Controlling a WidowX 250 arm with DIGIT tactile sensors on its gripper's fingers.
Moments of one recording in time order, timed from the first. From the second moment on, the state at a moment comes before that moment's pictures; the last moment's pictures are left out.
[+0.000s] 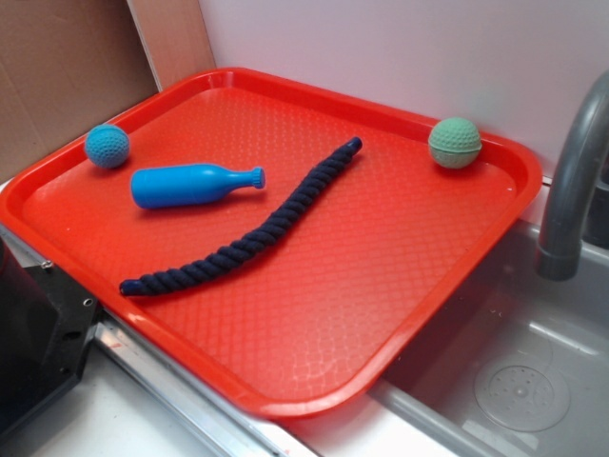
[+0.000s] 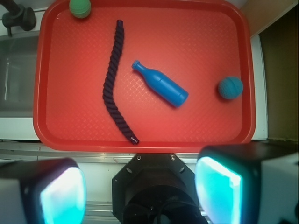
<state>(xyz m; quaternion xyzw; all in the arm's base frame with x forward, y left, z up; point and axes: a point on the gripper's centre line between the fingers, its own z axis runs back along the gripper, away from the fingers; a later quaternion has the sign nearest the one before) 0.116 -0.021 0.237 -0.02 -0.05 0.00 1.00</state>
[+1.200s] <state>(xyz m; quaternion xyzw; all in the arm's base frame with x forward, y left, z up) 0.182 -0.052 0.139 -0.08 -0.05 -0.16 0.98</state>
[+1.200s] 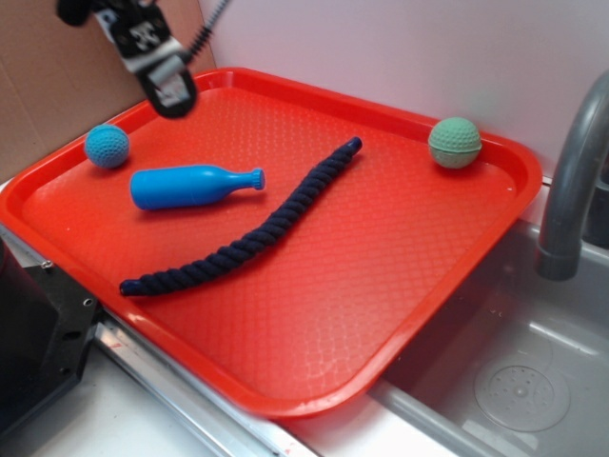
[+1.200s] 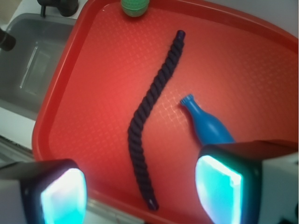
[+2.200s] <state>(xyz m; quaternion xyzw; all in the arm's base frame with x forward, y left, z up) 0.191 -0.082 0.024 0.02 0.05 -0.28 0.96</state>
